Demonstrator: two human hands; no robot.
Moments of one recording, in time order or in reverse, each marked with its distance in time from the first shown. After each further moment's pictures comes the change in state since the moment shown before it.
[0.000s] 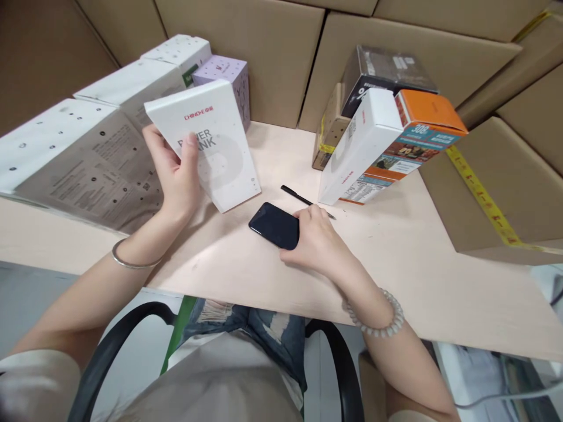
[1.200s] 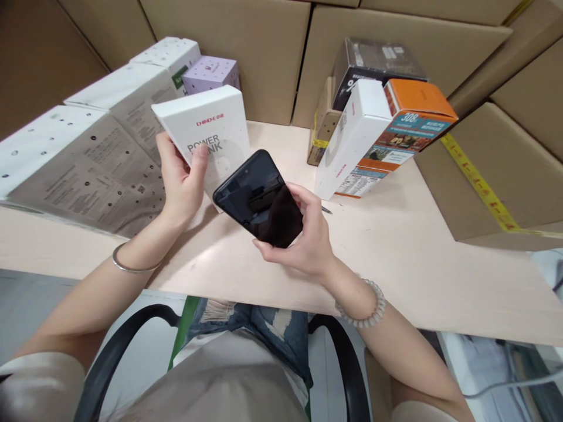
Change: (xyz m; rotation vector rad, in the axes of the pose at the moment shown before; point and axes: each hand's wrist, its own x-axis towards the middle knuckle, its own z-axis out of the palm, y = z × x) left_hand -0.010 0.003 0.001 0.054 -0.131 0.066; right_hand -0.003 -0.011 0.031 0.580 0.579 -0.404
